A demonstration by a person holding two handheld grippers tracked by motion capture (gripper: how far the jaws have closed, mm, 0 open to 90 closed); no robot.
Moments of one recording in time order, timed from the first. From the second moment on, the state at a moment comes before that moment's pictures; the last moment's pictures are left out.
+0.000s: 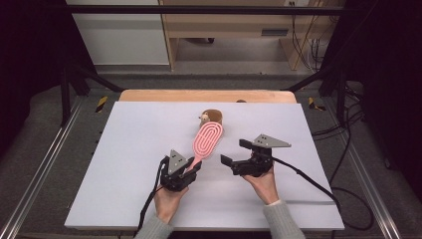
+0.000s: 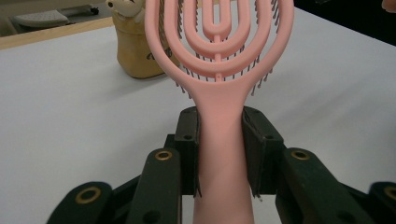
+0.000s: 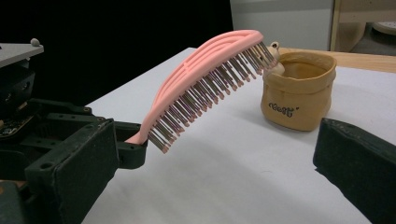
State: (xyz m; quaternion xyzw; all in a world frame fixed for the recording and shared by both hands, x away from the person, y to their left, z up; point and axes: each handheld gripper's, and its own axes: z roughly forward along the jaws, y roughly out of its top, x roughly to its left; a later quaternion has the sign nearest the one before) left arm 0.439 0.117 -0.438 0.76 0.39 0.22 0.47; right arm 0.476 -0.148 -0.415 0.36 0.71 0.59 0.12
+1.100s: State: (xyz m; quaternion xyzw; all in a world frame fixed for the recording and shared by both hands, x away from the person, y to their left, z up) left arm 0.427 0.083 -0.438 0.77 0.36 0.23 0.47; right arm 0.483 -0.147 -0.418 0.39 0.71 0.58 0.10
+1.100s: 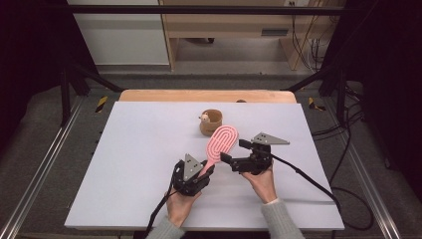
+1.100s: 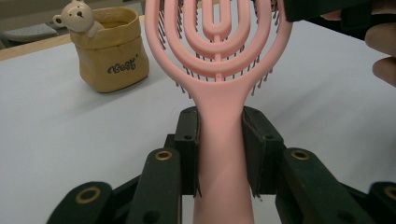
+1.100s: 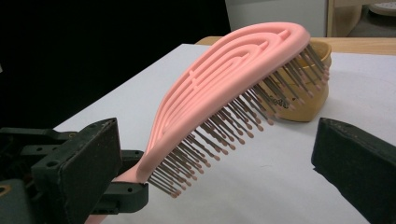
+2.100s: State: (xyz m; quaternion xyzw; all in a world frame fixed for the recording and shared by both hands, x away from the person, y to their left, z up) left arm 0.419 0.064 -0.442 0.77 0.34 0.23 0.48; right arm 0.488 -0.146 -0.422 0.41 0.71 0.57 0.05
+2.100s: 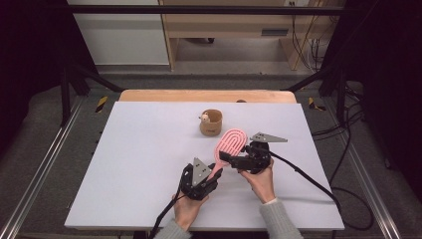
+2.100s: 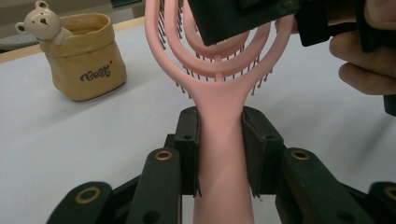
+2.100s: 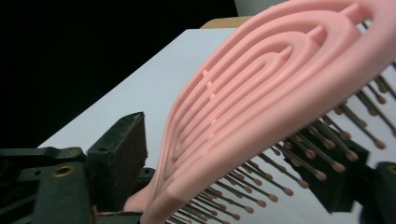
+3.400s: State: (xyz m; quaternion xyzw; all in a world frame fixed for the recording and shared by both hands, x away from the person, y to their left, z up) left arm 0.420 0.059 -0.446 0.78 0.34 0.24 0.47; right arm 0.486 -0.149 -0.418 0.41 0.71 0.58 0.00
